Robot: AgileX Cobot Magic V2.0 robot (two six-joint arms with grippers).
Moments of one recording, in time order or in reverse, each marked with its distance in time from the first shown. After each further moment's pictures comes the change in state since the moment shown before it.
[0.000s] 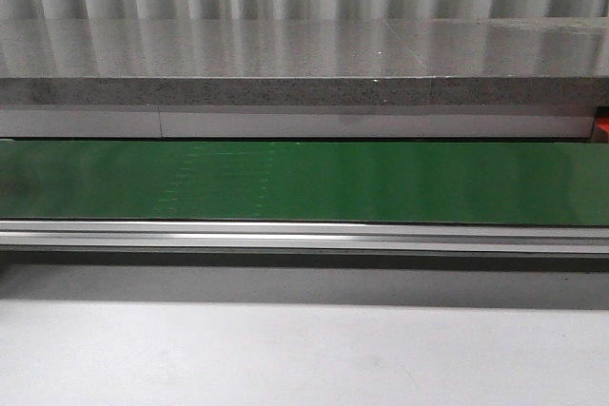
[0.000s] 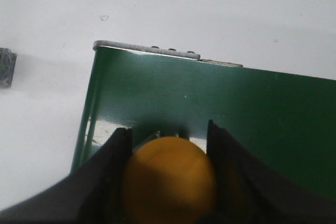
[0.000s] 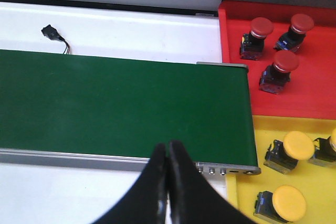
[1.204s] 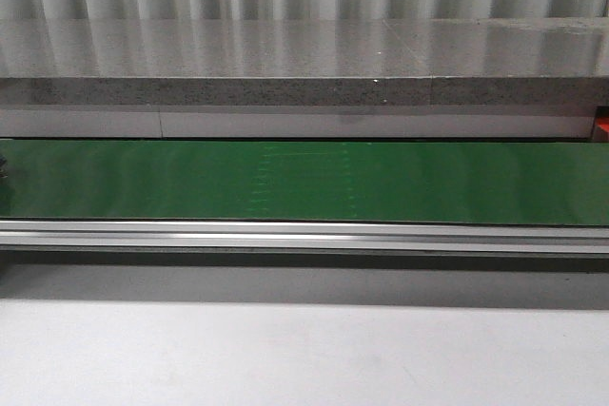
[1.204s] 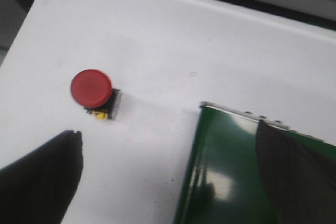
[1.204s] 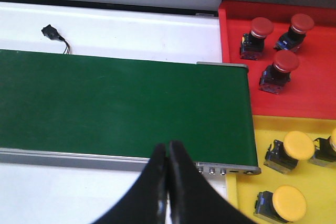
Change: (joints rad) left arm 0.199 -0.012 -0.142 0.027 0.072 0.002; right arm 0.000 0.000 0.000 0.000 0.002 0.000
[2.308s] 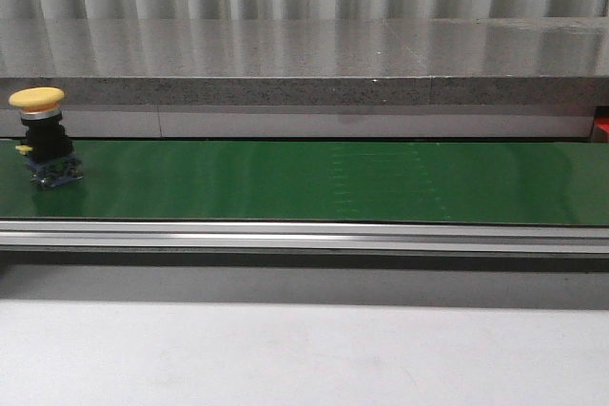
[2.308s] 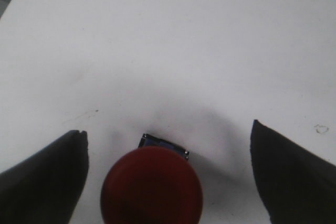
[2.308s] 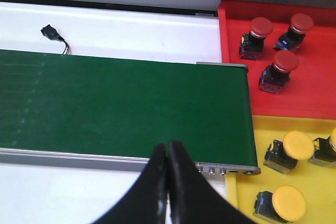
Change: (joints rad) left arm 0.118 0.483 -0.229 -0.008 -0.129 0.000; right arm 0.000 0.000 0.000 0.000 0.000 0.000
